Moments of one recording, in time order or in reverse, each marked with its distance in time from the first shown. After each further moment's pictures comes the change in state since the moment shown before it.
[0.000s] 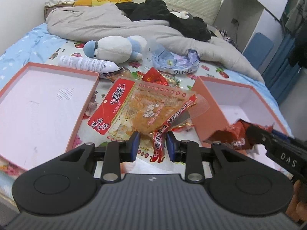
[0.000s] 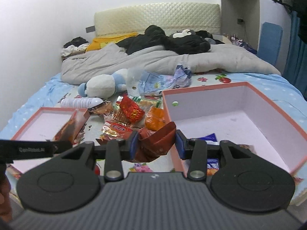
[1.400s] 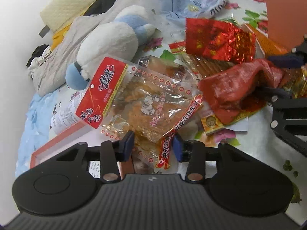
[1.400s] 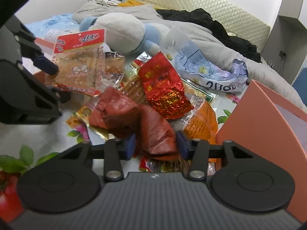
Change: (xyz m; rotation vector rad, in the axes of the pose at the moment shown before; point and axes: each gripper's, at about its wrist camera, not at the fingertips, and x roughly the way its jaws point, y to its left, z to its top) left arm 0.261 0.060 0.063 0.683 0.134 0.314; right arm 0.246 0.093 -0.039 -0.433 0.076 0.027
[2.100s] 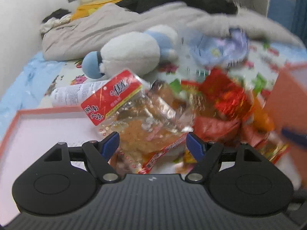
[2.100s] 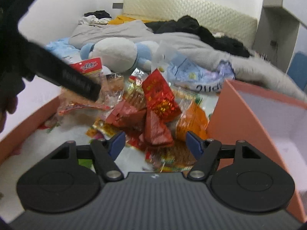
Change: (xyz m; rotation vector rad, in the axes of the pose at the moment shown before) left arm -0.035 0.024 0.009 -0.377 -0.055 -0.098; right arm -0.045 -0.004 -0.004 0.077 -0.081 -0.012
